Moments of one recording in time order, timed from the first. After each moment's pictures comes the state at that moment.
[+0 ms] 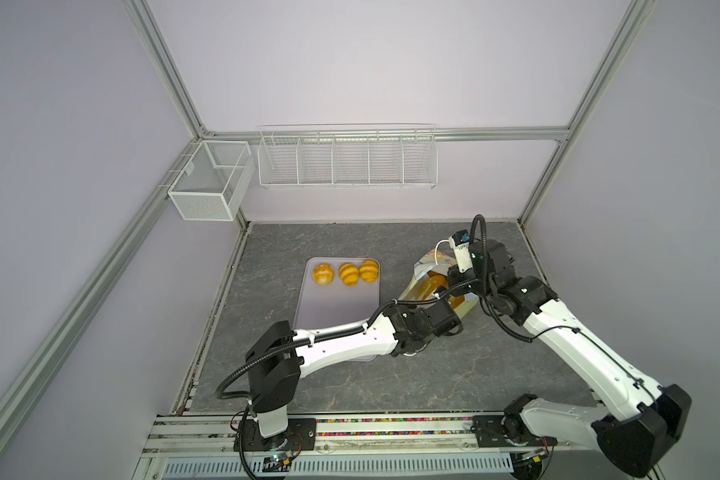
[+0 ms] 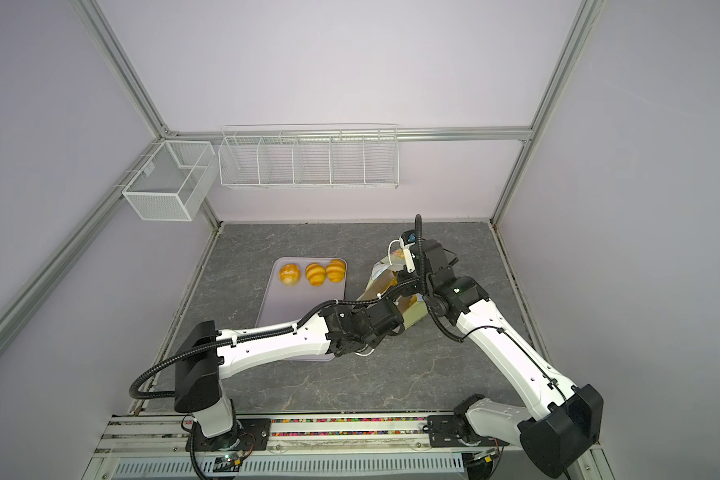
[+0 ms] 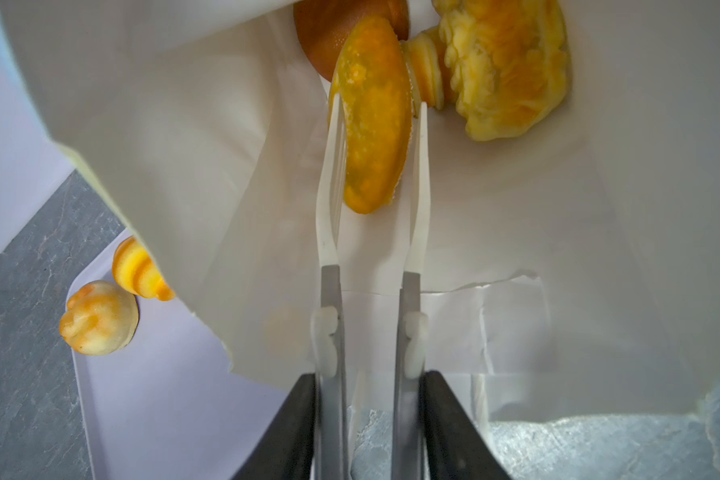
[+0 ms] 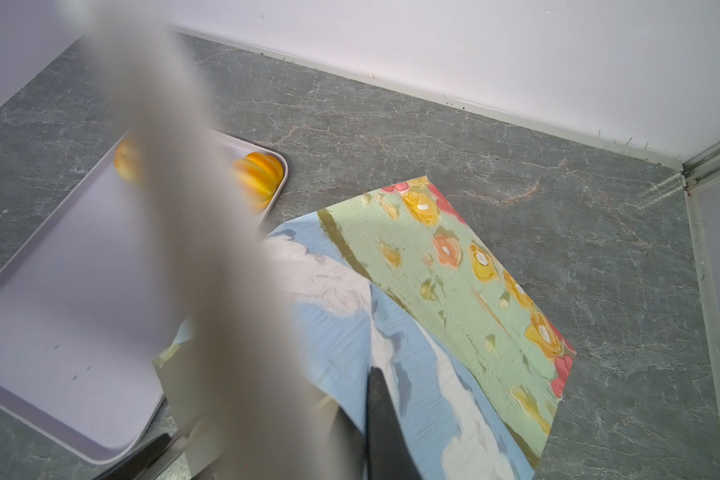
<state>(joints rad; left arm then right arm) -1.26 1.79 1.46 -0.70 -0.57 -0.28 0.53 1.21 1.17 -0.64 0.15 0.11</state>
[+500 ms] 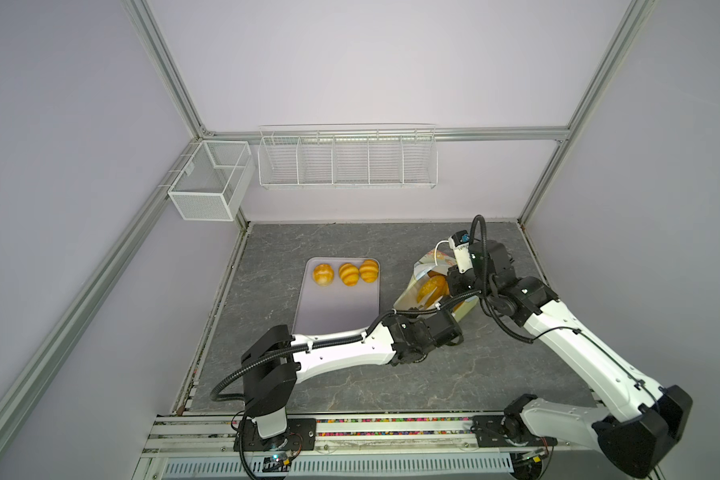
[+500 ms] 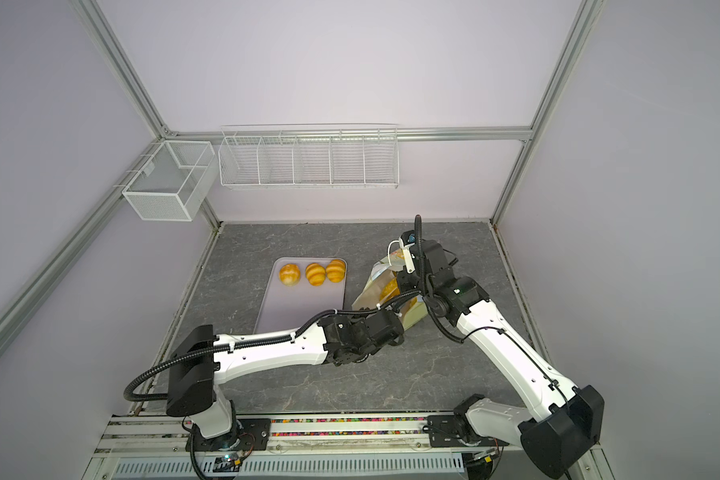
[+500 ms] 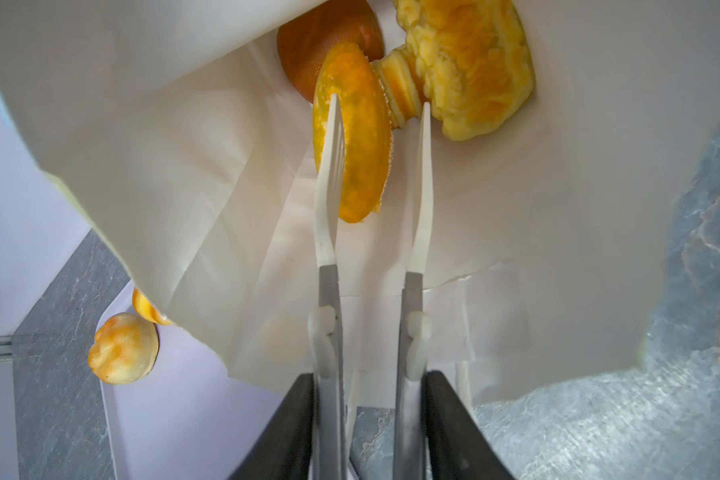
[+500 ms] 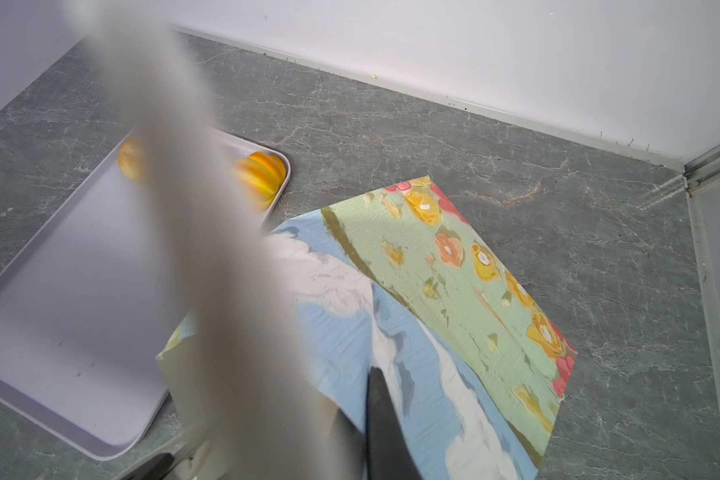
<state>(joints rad) -1.30 1.76 1.38 -0.61 -0.61 -0.17 0.53 1.21 1.17 -0.65 0.15 0.11</state>
